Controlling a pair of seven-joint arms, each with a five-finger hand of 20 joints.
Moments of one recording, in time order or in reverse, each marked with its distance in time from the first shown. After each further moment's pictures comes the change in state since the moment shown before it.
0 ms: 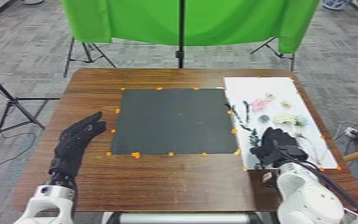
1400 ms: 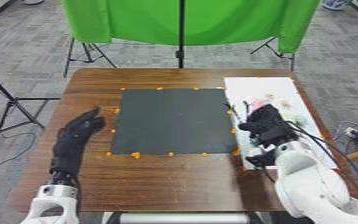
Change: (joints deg) left arm -0.7 -0.4 1.8 -0.1 -2.4 4.2 4.4; right arm 9.6 -0.4 -1.5 -1.2 27.7 15.0 -8.8
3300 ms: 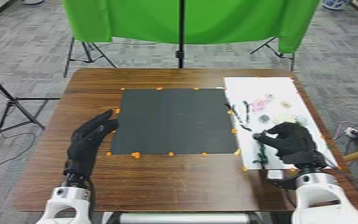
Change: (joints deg) left arm -0.3 -2.5 3.9 0.3 1.8 -2.3 0.6; right arm -24.7 -6.9 16.5 -4.5 -21.6 0.4 -3.2
